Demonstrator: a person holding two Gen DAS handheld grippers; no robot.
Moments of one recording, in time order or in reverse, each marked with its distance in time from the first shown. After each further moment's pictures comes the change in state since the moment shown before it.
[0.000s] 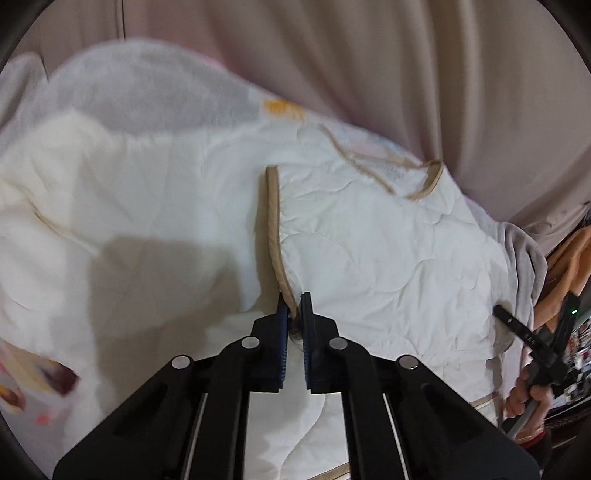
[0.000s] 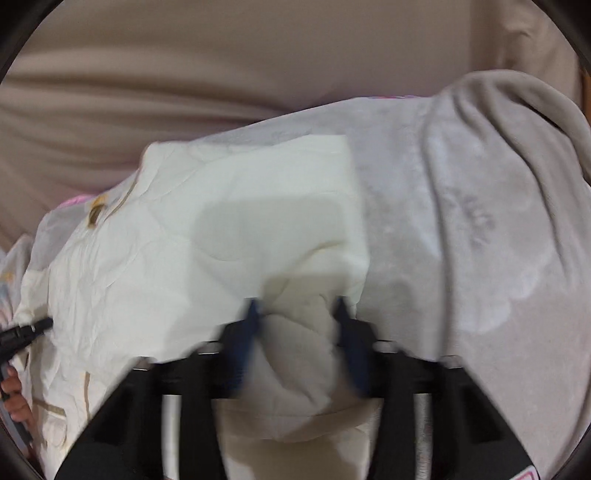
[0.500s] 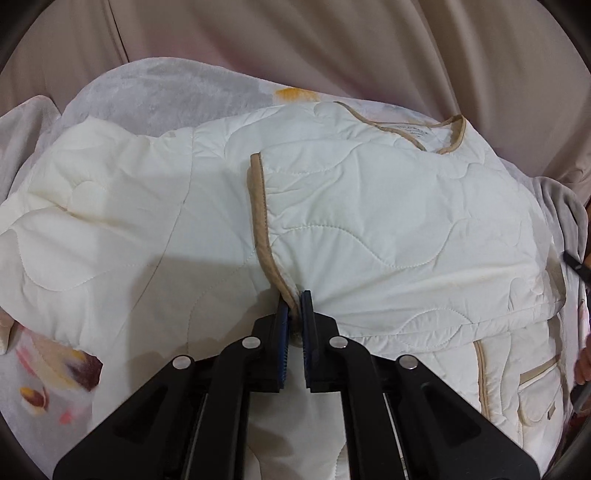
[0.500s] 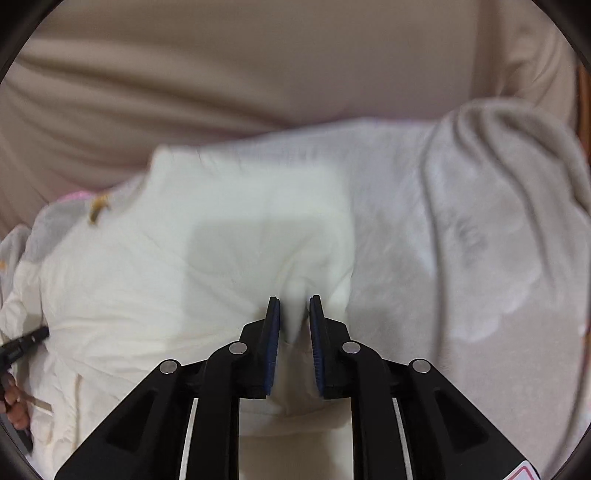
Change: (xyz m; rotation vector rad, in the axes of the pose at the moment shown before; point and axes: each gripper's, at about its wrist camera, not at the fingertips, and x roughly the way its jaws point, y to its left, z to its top) left arm 0.024 -0.002 -0.028 0.132 0.015 0.175; right arm -0.041 0.008 -0.001 -0.007 -0.134 -0.026
